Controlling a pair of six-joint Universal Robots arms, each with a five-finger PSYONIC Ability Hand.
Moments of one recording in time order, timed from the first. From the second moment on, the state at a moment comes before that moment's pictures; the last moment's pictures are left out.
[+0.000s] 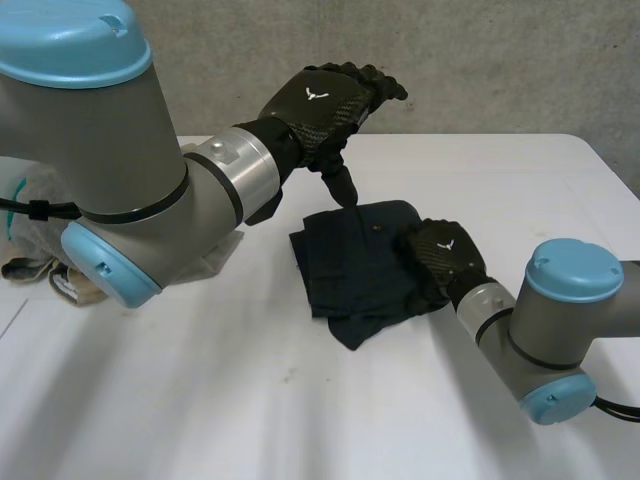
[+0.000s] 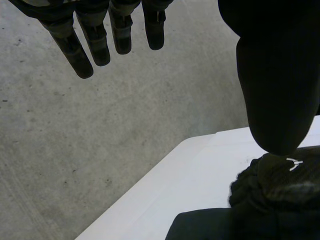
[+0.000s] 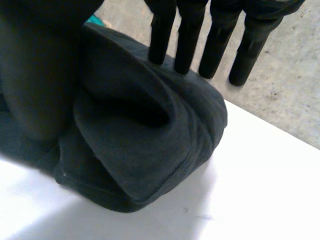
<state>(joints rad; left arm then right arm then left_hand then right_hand) 4.07 -2.09 -0.91 3.02 -1.27 3.28 1.96 -0.94 1.61 -0.49 1.36 2.96 0.21 0.21 0.22 0.20 0.05 0.63 0.62 0.63 0.60 0.40</state>
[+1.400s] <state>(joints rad) 4.10 -2.10 -0.84 3.02 -1.26 3.27 1.48 -0.15 0.14 -0.28 1.65 3.20 0.21 0.21 0.22 0.20 0.05 1.10 1.17 1.19 1.22 0.95</state>
